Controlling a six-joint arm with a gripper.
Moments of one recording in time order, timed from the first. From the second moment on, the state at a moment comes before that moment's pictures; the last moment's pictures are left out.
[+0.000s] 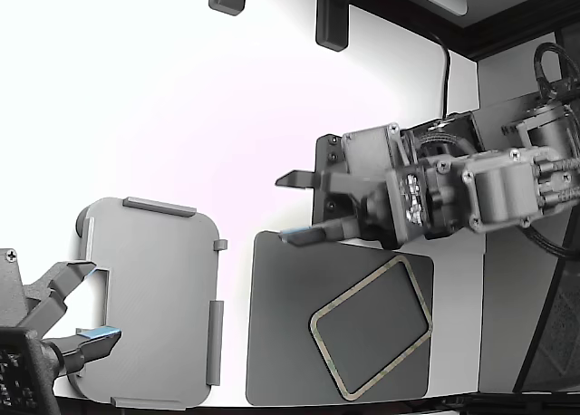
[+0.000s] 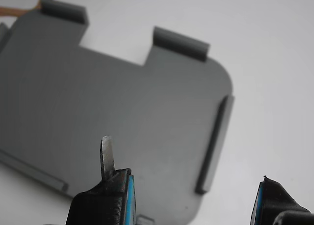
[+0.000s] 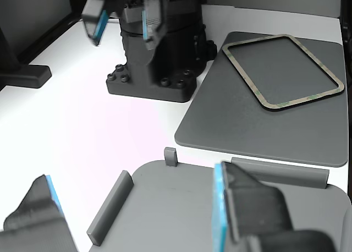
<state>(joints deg) 27.9 148.0 132.2 60.1 10.1 2.7</state>
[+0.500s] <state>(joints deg) 53.7 125.5 118.8 70.7 13.8 0.0</state>
